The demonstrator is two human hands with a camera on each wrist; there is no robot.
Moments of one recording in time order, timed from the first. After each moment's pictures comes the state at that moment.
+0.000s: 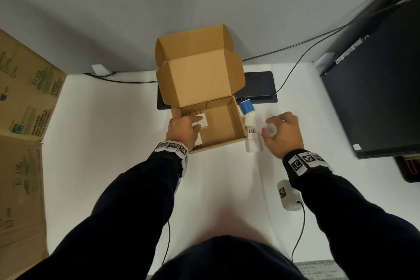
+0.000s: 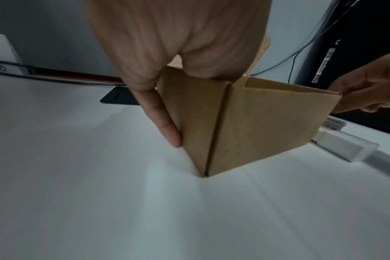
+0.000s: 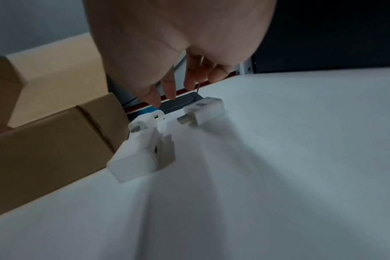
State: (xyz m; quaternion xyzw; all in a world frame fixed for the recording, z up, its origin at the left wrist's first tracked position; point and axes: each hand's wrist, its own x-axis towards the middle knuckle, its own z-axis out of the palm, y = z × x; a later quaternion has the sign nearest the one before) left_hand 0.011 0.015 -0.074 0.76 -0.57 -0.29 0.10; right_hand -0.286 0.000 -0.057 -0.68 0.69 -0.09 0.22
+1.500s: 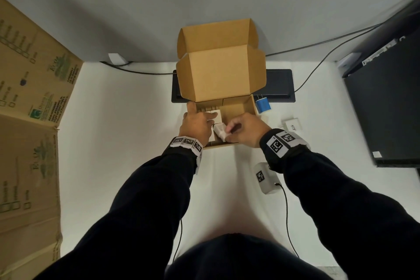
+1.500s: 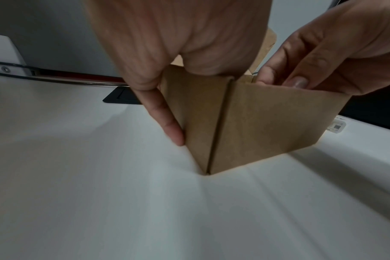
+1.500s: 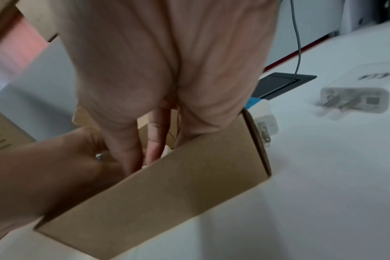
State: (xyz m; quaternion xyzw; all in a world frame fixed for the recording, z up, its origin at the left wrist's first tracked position) left_hand 0.009 0.015 -0.069 0.77 -0.57 -0.29 0.08; right_hand -0.167 -0.022 -0.026 -0.68 0.54 0.05 0.49
